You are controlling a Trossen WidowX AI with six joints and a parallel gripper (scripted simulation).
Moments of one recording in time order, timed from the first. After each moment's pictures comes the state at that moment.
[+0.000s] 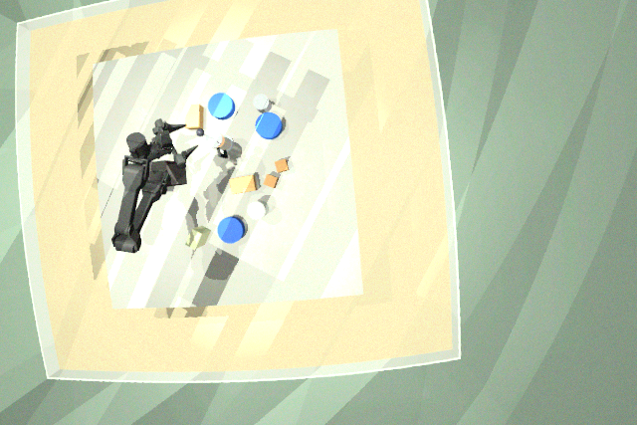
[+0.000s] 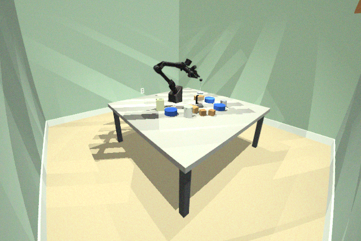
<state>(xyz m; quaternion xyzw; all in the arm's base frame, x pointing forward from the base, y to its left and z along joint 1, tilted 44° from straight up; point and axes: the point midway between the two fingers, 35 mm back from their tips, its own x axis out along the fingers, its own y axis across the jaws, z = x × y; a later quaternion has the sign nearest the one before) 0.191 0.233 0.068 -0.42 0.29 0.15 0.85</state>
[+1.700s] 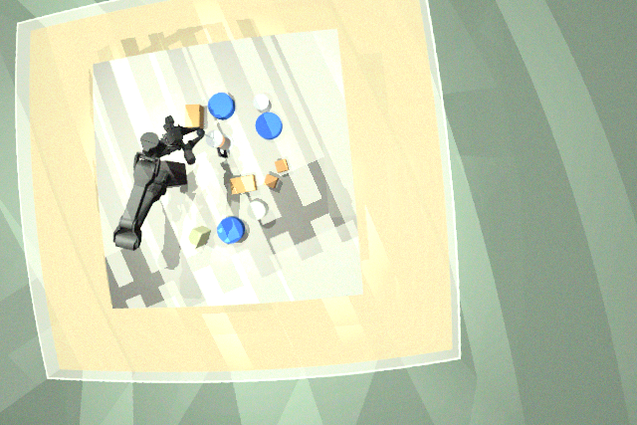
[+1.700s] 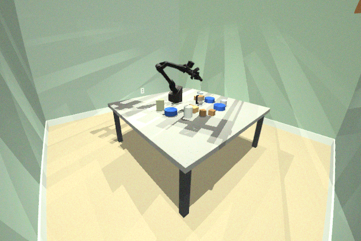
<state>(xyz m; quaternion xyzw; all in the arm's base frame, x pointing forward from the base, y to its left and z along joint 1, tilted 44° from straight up) 0.220 0.232 0.044 -0.42 0.29 0.15 0.85</state>
